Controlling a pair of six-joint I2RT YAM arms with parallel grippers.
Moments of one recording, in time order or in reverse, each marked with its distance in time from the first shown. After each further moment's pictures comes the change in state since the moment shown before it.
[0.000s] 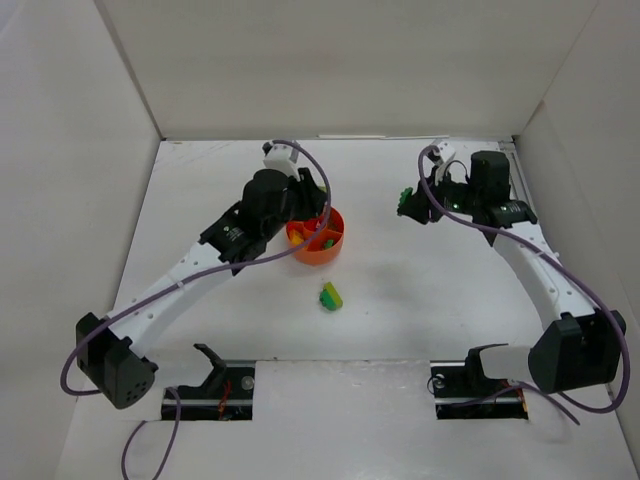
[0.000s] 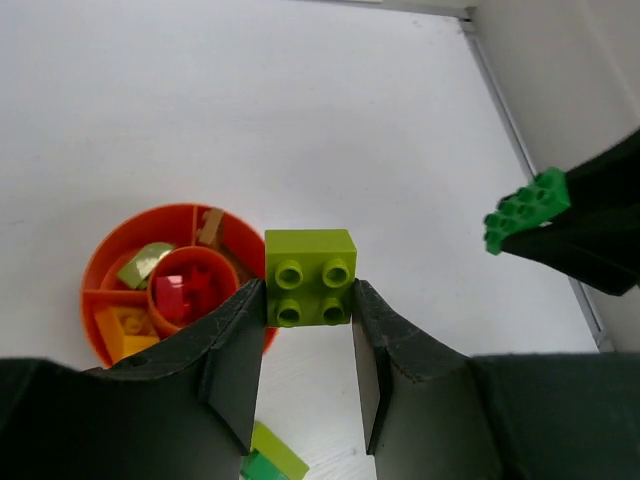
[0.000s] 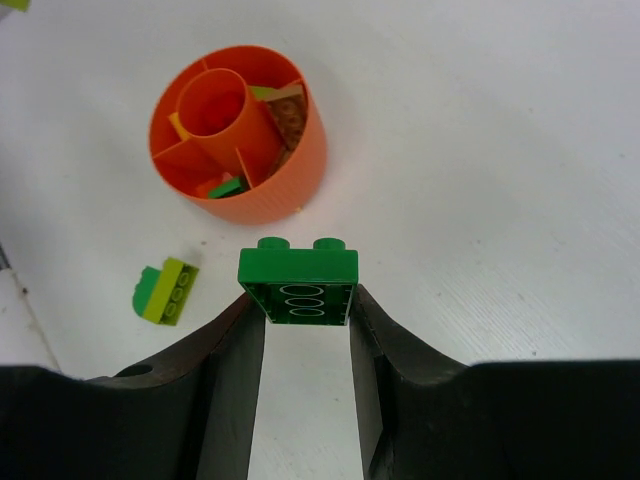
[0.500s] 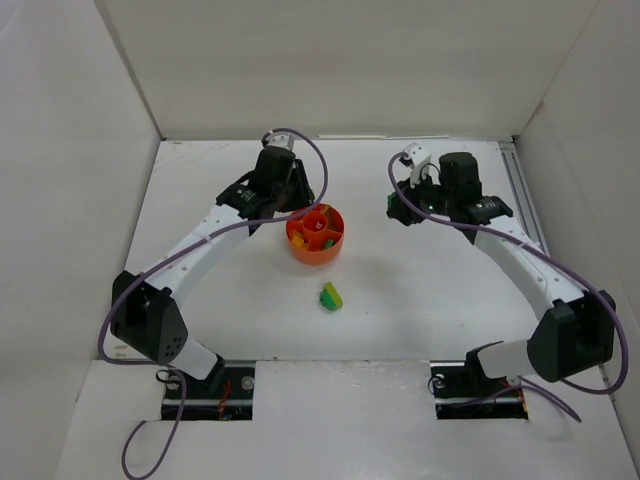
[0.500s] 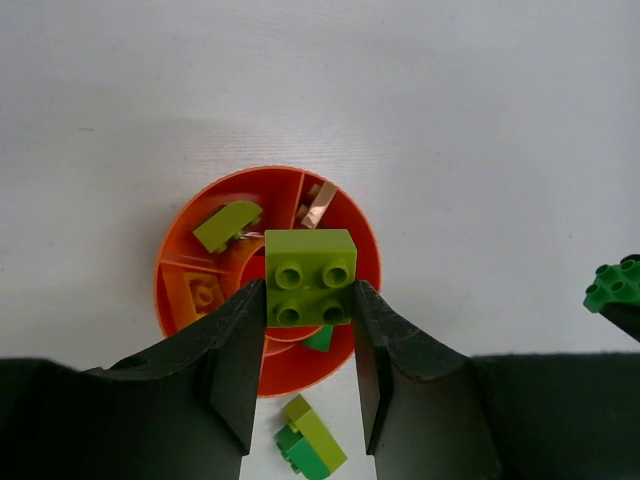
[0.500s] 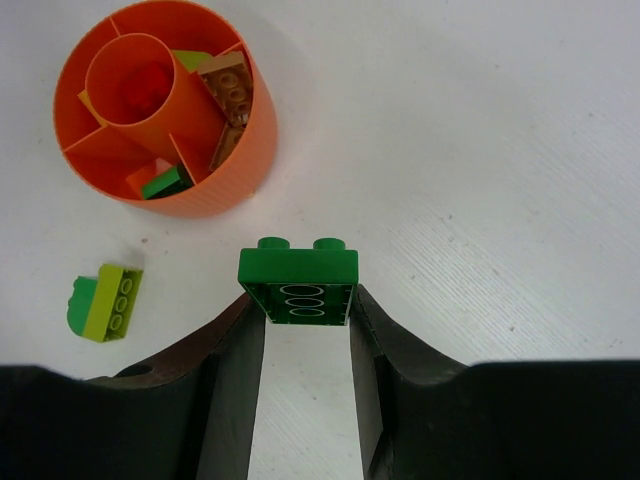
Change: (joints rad) left arm 0.180 0.259 0.181 -0.250 0.073 -0.095; right arm 0.139 0.064 0.028 -0.036 0.325 -0.008
